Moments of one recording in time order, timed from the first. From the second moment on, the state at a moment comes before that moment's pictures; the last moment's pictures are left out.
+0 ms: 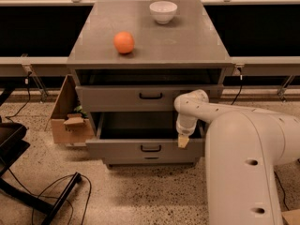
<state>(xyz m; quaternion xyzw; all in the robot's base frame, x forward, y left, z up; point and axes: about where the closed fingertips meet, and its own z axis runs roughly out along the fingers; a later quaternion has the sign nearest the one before) 0.697 -0.158 0.432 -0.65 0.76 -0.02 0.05</state>
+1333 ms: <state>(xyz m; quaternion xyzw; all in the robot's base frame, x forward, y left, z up) 0.697 -0.158 0.431 -0.65 0.76 -0.02 0.05</state>
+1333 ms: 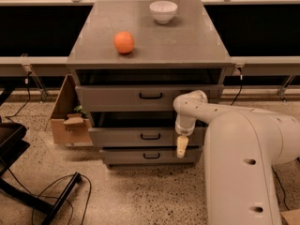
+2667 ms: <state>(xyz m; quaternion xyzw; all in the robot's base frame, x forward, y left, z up) 0.660 -0.171 0.434 -0.63 0.77 0.00 0.00</state>
